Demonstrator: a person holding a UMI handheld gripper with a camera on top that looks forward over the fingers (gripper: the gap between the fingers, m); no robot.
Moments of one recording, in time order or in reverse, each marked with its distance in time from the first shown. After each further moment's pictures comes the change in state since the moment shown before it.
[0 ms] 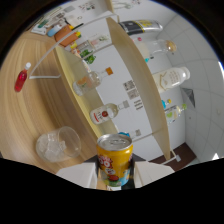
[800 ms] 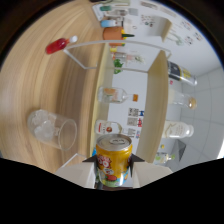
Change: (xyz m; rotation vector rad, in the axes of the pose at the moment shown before) arm 0.013 -0.046 0.000 0.174 0.055 -0.579
